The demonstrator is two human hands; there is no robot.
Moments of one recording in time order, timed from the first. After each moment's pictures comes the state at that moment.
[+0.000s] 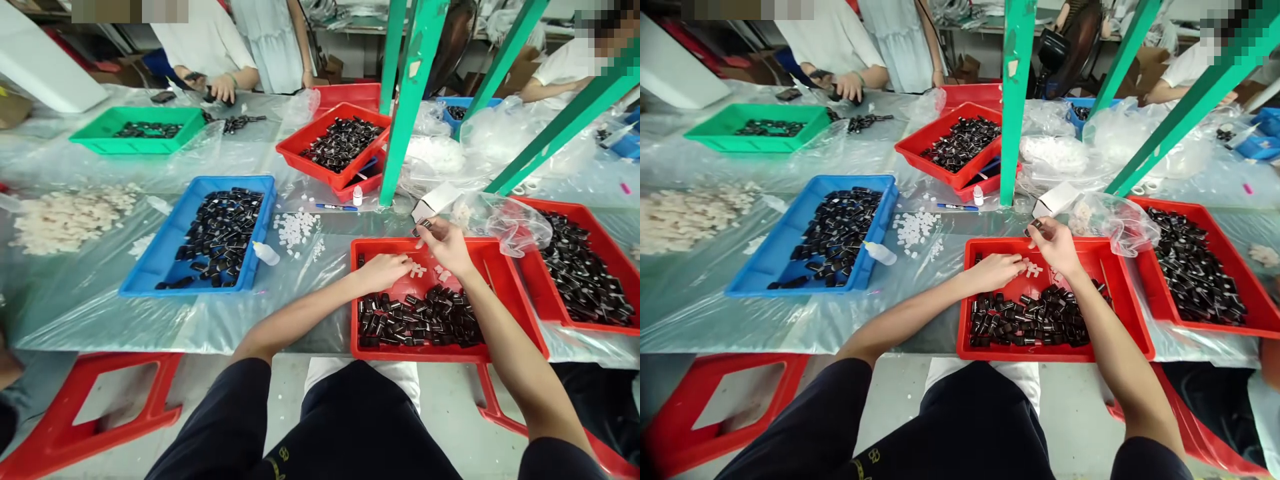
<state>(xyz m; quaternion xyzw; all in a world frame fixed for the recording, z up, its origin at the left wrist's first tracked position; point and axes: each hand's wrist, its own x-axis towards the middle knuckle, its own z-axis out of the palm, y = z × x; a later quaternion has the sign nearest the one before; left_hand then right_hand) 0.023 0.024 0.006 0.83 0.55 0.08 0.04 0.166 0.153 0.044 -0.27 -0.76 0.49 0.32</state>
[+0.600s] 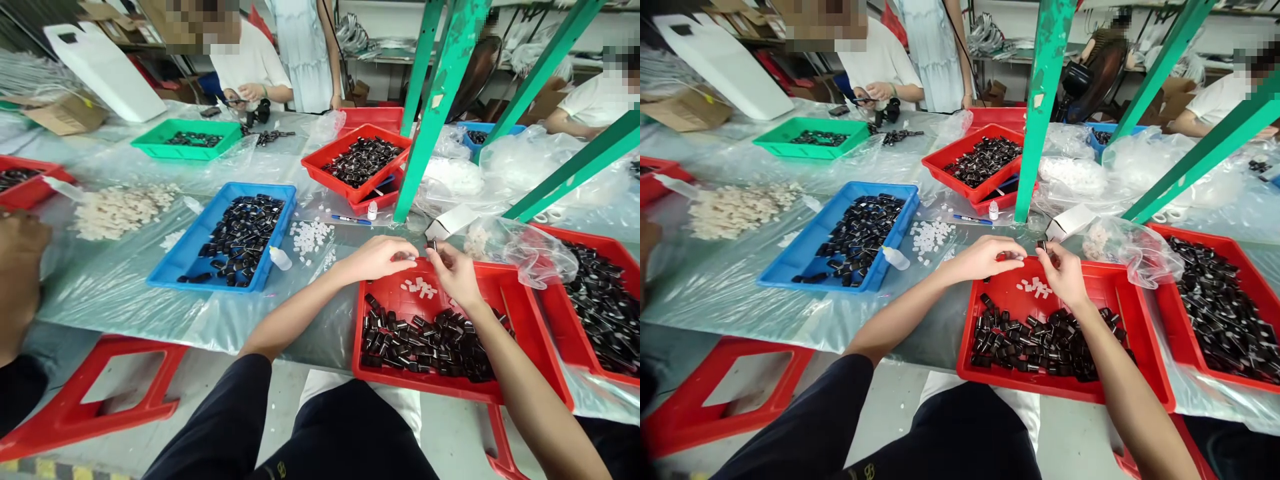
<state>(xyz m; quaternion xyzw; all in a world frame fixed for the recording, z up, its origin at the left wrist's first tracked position) -0.025 0.021 0.073 0.73 0.58 0.33 0.17 0.171 0.150 0.030 -0.25 -0.84 0.35 0.32</state>
